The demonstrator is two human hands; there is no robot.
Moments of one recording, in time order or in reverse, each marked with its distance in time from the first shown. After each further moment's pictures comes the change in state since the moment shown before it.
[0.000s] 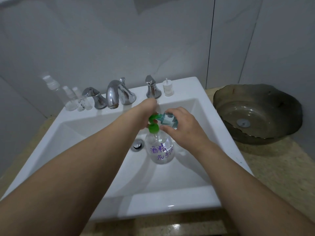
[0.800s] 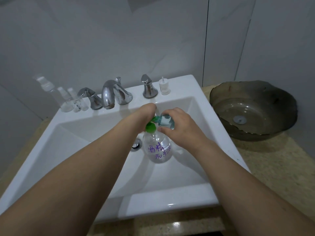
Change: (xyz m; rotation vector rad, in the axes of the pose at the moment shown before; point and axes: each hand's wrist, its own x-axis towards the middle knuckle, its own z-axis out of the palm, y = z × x) left_hand -0.001 -0.008 0.007 0.081 0.006 -0.014; right_hand -0.001 -0.001 -0.002 -0.003 -0.067 0.036
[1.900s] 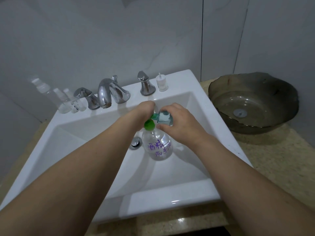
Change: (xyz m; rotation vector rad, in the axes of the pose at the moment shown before) left_hand 0.008 -0.001 0.003 0.052 0.043 0.028; right_hand 0.001 0.001 0.000 -0.035 -0.012 0.014
